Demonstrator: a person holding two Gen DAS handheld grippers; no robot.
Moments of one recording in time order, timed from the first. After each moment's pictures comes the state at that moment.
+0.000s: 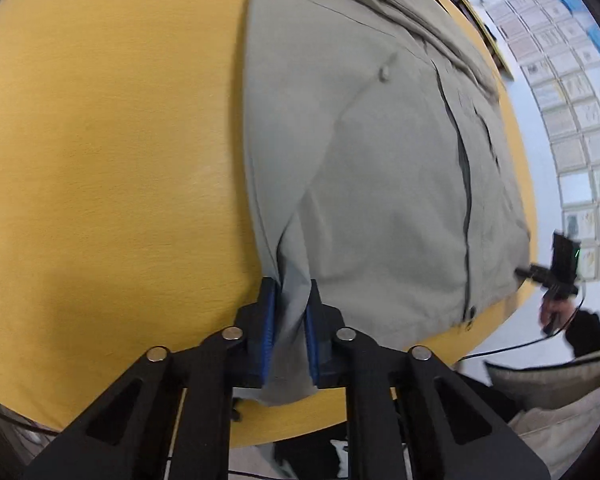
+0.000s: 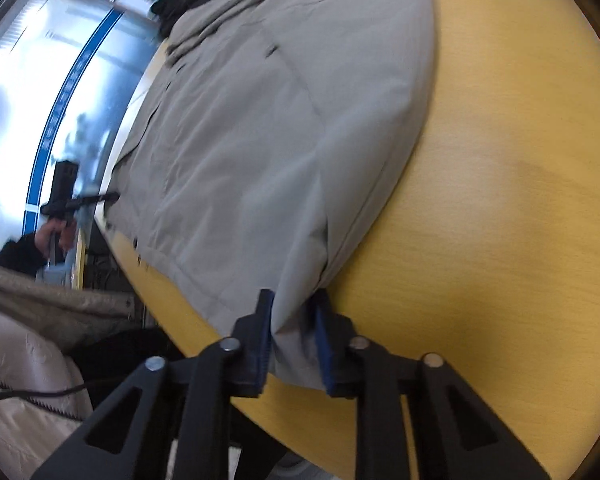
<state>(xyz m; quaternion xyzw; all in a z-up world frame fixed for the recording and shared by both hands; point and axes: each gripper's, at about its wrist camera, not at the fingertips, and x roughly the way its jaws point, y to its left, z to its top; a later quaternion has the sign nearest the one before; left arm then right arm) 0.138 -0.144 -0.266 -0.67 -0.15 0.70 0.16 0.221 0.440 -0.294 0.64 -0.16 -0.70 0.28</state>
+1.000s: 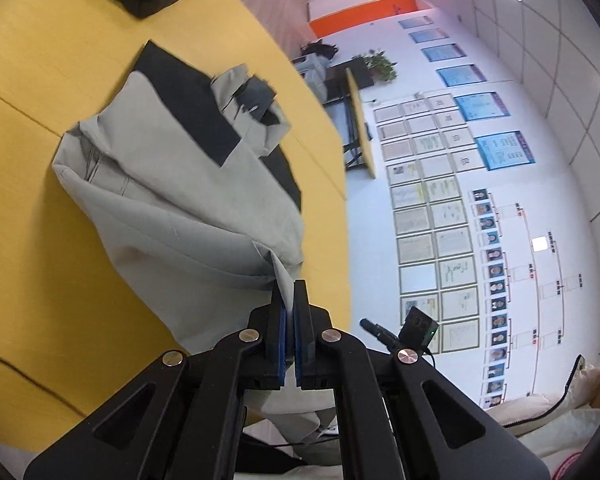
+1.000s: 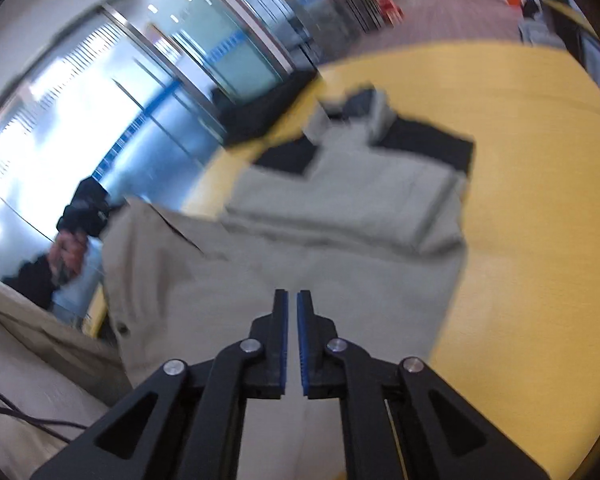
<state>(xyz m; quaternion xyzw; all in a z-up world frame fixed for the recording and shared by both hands) 0.031 -0.126 -0.051 -0.54 -0.38 0.69 0.29 0.130 0.464 -0.122 0.49 -0.16 -0.81 0.28</state>
